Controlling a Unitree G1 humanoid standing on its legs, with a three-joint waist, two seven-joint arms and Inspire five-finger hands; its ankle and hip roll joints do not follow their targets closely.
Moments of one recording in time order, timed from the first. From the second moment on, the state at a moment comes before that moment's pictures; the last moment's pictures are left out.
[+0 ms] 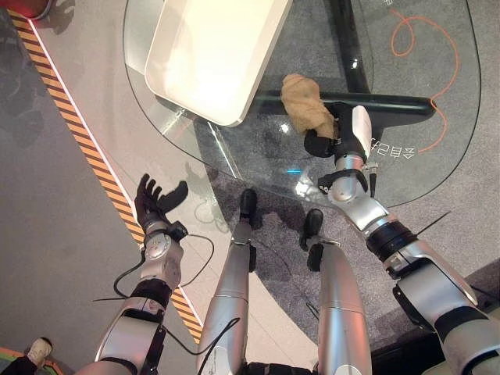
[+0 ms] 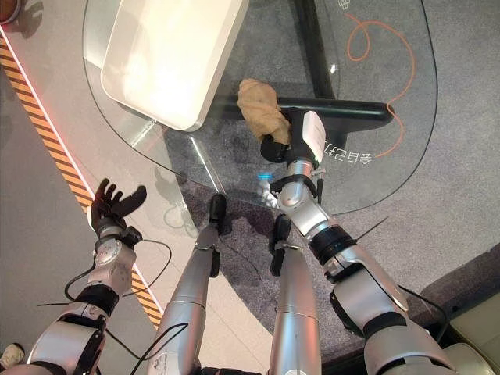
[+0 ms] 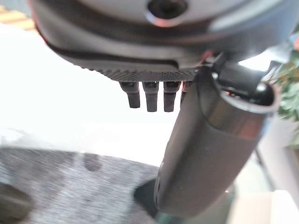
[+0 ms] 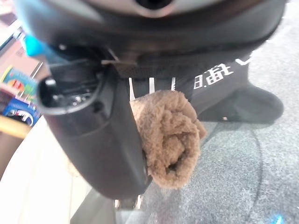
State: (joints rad) left arm -0.55 0.33 -0.12 0.82 -0.80 -0.38 0.41; right arm -0.89 -0.43 0.55 0.58 0.16 0.13 -0.66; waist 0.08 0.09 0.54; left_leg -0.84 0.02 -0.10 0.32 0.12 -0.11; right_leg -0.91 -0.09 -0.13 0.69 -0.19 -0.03
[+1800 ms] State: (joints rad) left arm -0.53 0.29 -0.11 0.10 -0.93 -0.40 0.01; right arm -0.65 -0.40 0.37 0.10 -0.04 0.01 -0.55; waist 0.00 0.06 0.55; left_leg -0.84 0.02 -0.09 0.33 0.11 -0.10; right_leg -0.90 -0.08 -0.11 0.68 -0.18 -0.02
